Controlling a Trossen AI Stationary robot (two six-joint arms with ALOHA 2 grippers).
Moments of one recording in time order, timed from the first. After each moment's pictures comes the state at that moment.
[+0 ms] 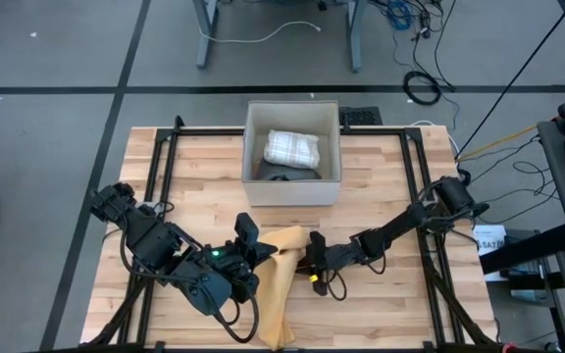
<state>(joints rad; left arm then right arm) -0.64 1.80 2.19 -1.11 -0.80 0.50 0.38 1.87 0.72 0.67 0.18 0.46</state>
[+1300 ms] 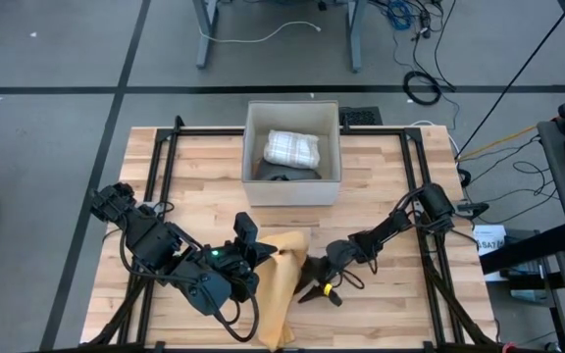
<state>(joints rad) -0.64 1.80 2.19 -1.11 -0.80 0.45 0.35 2.02 0.72 1.10 -0.35 0.34</state>
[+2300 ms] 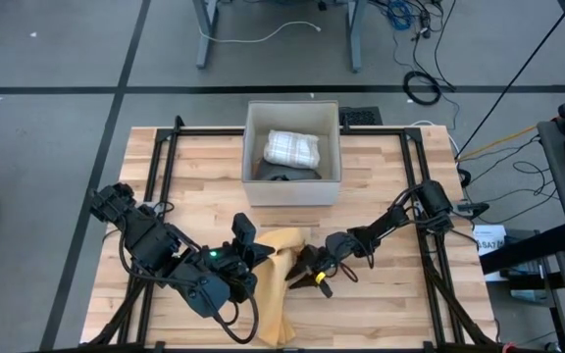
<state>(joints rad) -0.64 1.80 2.19 -1.14 -0.79 0.42 0.30 2.02 0.72 1.16 -0.24 0.37</state>
